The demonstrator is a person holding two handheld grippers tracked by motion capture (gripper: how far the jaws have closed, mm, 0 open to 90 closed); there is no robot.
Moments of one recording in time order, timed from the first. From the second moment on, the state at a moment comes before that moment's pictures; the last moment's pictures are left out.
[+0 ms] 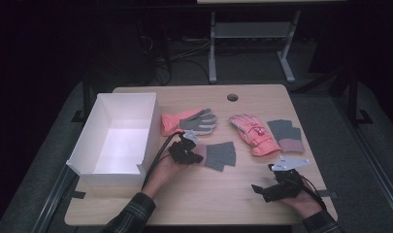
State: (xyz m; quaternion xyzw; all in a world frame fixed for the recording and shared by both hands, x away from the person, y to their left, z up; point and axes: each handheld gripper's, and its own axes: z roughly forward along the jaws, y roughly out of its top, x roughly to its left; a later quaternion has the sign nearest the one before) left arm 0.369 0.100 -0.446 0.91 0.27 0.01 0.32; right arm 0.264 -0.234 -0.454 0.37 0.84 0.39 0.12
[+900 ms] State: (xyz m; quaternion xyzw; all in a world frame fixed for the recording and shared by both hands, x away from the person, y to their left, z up) left arm 0.360 0.097 -0.432 0.90 0.27 0.01 0.34; right arm 0.263 -0.232 -0.455 0.36 0.84 0.38 0.12
